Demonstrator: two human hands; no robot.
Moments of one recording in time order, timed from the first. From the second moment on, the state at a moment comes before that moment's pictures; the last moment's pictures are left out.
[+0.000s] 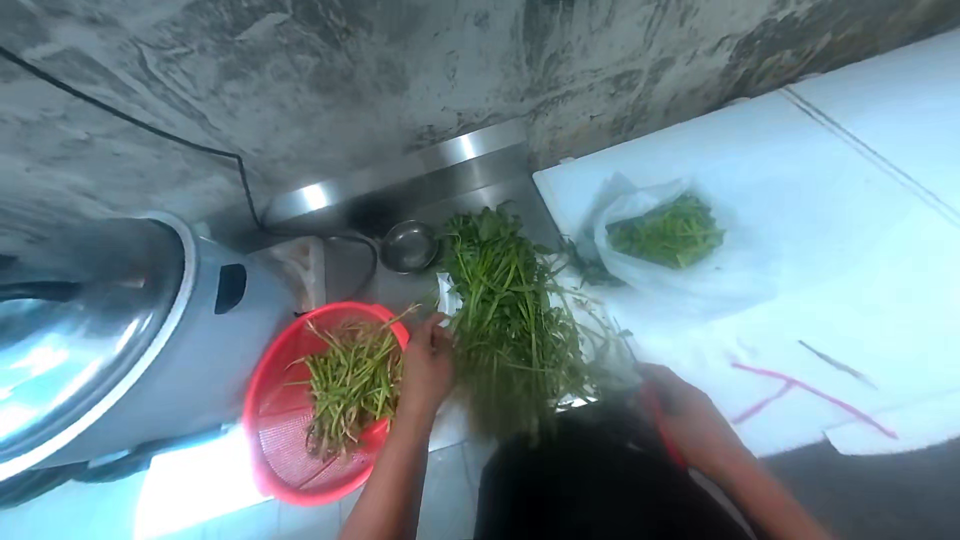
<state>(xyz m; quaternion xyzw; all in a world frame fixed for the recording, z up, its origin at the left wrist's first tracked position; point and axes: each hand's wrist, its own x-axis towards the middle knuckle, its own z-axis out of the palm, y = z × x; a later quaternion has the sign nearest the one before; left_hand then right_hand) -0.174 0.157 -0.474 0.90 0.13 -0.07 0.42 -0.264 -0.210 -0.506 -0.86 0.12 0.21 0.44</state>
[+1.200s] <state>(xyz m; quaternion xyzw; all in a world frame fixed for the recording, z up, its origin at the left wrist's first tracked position) -0.129 0.143 -0.481 0.95 0.14 -0.17 0.24 -0.241 -0.246 -0.529 -0.84 0.11 0.24 0.47</state>
